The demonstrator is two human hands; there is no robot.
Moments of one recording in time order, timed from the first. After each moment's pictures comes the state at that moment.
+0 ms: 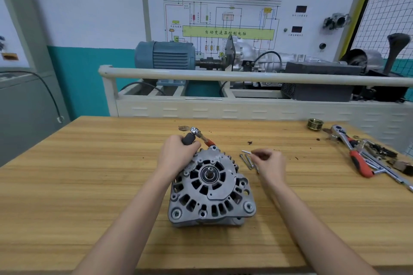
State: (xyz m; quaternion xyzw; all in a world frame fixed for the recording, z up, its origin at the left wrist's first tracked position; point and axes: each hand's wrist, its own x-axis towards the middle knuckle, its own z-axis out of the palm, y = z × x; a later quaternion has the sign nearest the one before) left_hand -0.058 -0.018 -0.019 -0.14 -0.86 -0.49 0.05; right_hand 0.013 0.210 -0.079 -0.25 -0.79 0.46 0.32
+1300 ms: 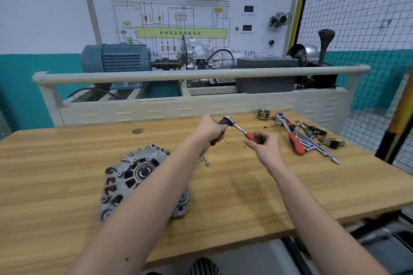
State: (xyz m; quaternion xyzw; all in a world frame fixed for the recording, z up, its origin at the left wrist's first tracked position) left_hand 0.020 0.171 0.028 -0.25 -0.77 -0.55 -0.19; right_hand 0.105 0.307 -0.047 -0.24 -0.74 0.52 0.37
